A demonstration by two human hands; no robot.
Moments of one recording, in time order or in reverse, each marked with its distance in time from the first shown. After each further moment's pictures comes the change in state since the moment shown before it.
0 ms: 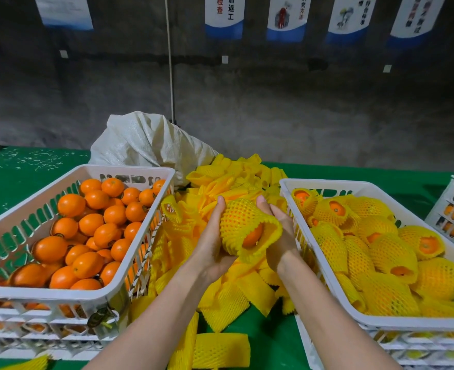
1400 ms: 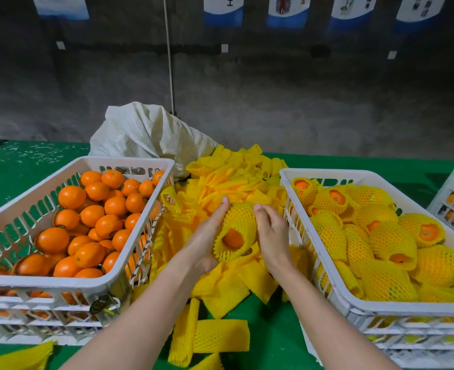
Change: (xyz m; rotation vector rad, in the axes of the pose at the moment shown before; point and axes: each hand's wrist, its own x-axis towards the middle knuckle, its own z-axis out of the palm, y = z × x) left_hand -0.012 0.001 -0.007 0.211 0.118 -0.075; right_hand -0.011 0.032 -0.007 -0.237 0.005 -0.250
